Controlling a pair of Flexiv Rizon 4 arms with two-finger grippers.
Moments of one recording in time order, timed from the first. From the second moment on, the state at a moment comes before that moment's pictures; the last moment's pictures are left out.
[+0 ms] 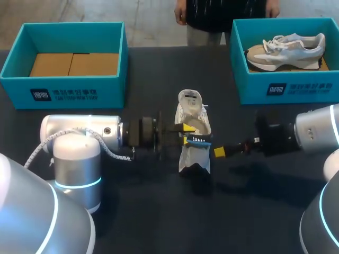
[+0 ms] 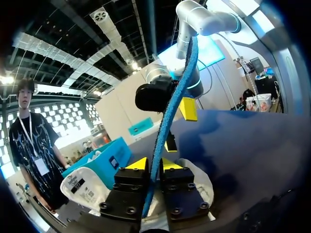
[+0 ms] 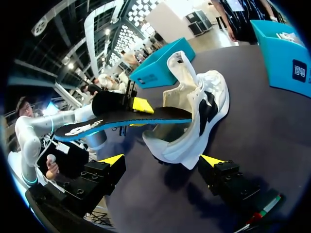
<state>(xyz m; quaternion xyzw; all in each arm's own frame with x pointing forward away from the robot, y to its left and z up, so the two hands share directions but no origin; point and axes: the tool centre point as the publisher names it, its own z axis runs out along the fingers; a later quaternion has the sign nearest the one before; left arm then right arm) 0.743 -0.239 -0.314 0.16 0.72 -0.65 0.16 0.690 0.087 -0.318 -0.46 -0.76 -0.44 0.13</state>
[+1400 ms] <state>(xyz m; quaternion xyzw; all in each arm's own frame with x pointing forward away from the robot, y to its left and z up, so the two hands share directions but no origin) 0.747 -0.244 -0.314 0.17 0.73 -0.64 0.16 0.696 0.093 -0.330 -0.44 -0.78 -0.42 0.14</state>
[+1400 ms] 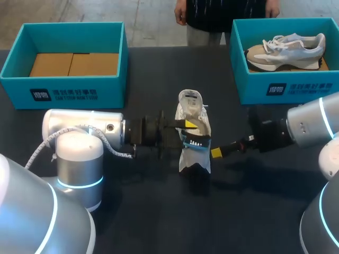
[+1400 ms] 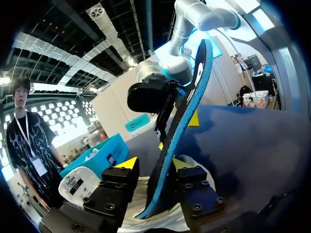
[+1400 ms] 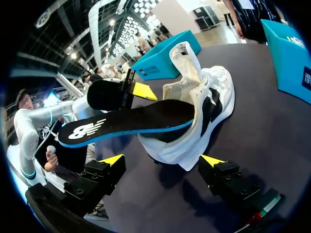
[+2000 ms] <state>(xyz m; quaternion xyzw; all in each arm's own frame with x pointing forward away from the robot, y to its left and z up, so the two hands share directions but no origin) 0.738 -0.239 -0.318 0.18 0.74 -0.63 0.15 0.690 0.090 -0.328 -0.44 -0.78 -0.42 0.14</state>
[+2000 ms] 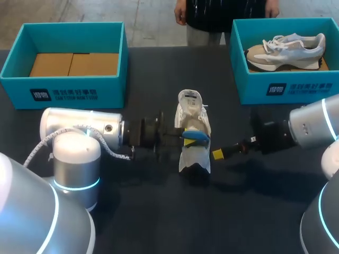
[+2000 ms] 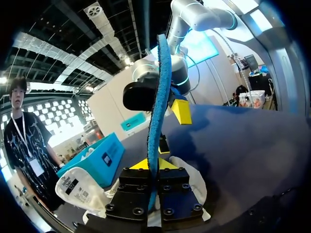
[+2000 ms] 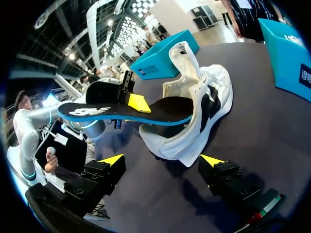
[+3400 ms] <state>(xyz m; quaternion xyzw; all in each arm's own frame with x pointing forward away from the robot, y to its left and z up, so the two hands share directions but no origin) 0.740 -0.239 -0.315 0.19 0.74 -0.62 0.16 0.684 0.093 -0.330 -0.45 -0.78 -0.42 0.14</state>
